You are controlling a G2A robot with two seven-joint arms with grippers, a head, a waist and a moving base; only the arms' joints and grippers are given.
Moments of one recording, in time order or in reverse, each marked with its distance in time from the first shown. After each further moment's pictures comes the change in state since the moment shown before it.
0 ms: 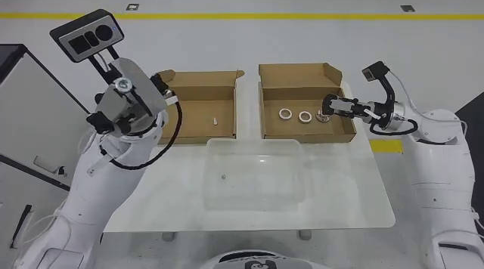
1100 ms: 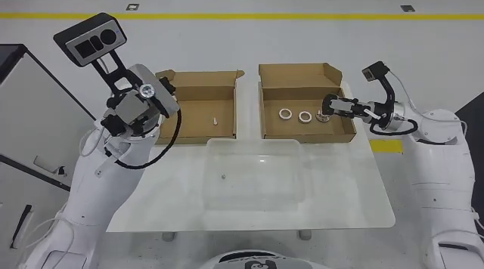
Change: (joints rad) left arm 0.028 -0.022 -0.042 0.009 0.086 0.020 -0.021; right arm 0.000 0.000 0.000 0.000 0.000 0.000 0.000
